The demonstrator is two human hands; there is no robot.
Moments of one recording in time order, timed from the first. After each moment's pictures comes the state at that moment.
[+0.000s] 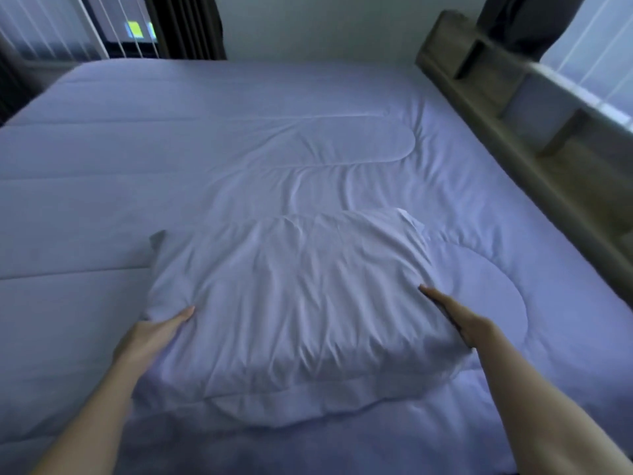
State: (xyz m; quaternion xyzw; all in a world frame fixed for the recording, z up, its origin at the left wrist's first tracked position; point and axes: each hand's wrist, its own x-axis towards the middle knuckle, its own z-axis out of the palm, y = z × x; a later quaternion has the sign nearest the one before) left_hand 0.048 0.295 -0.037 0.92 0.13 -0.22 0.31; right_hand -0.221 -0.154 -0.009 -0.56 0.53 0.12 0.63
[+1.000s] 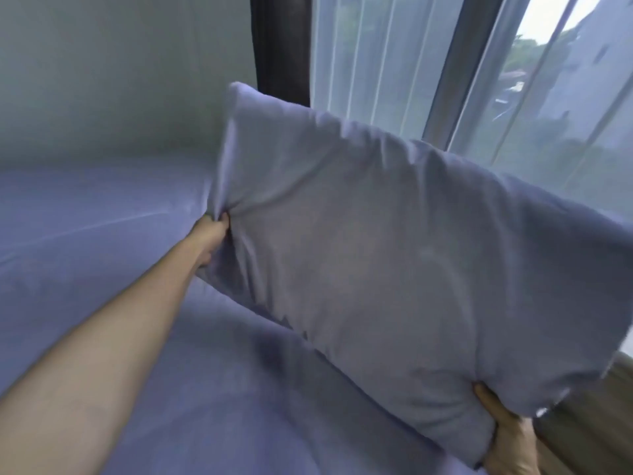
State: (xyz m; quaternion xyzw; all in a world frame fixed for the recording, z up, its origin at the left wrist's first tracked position) left_hand 0.034 -0.509 0.077 0.73 -0.23 -0.27 0.59; right_hand -0.456 -0.517 -0.053 -0.32 0.51 -0.51 0.61
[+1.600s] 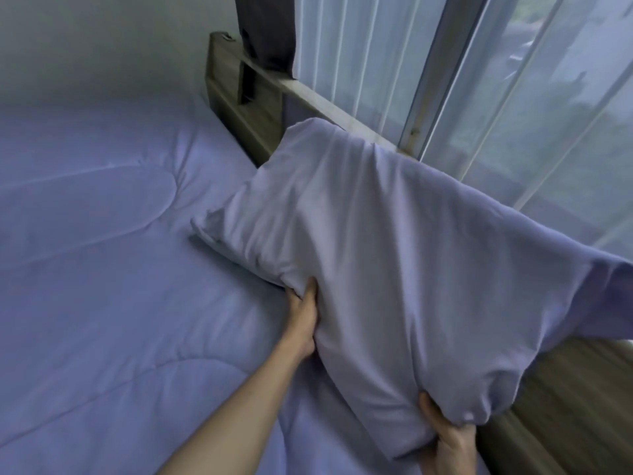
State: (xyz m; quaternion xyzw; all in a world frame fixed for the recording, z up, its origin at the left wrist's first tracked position) left_hand -0.220 -0.517 -0.062 0.57 -0.08 -0.45 0.68; right_hand -0.446 -0.477 -0.083 -0.32 0.47 -0.60 0.56
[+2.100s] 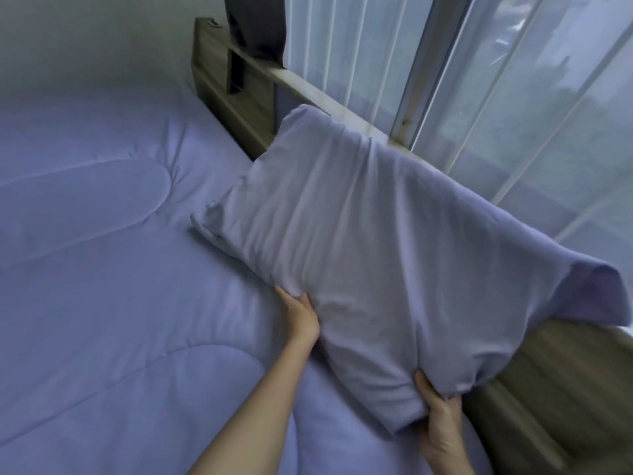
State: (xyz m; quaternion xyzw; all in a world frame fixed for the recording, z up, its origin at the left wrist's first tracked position) left_hand -0.224 -0.496 -0.085 0.82 -0.21 -0.28 0.44; right_hand -0.464 -0.467 -0.106 -0.35 0.49 -0.53 0.60
